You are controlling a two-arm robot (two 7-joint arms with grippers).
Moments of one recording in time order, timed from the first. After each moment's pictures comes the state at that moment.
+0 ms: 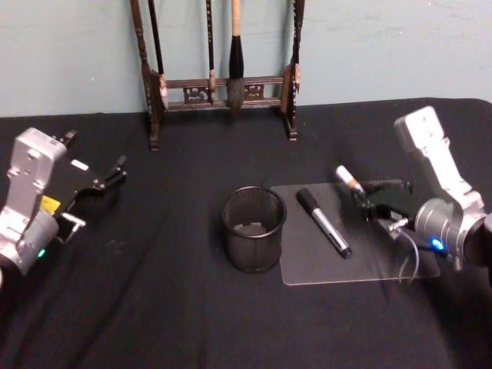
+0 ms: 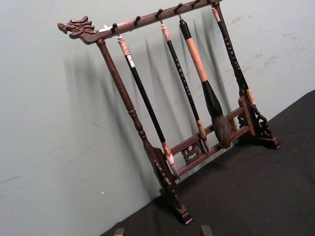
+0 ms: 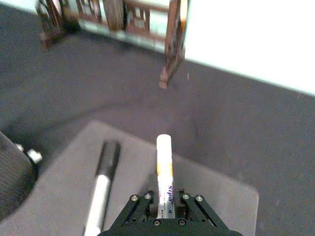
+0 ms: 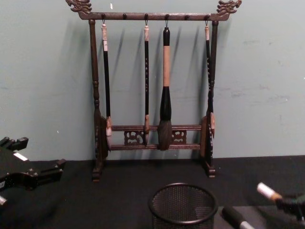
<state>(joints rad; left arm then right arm) -0.20 0.60 0.45 -1.41 -0.25 -0.12 0.03 0.20 0.43 -0.29 -1.51 0.26 0.48 0.25</state>
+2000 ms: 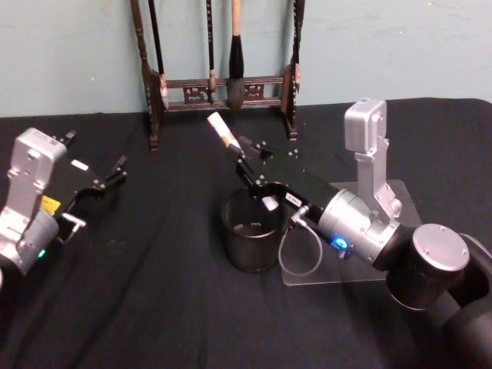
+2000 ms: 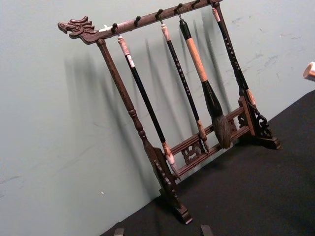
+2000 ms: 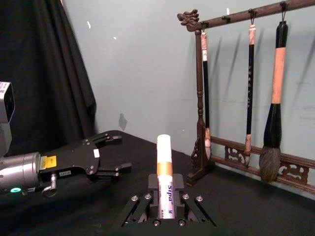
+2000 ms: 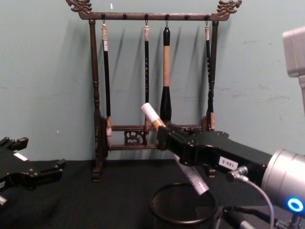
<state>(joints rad) -0.20 0.60 0.45 -1.41 -0.25 -0.12 0.03 0.24 0.26 -0.44 -1.44 0.44 -0.06 0.46</state>
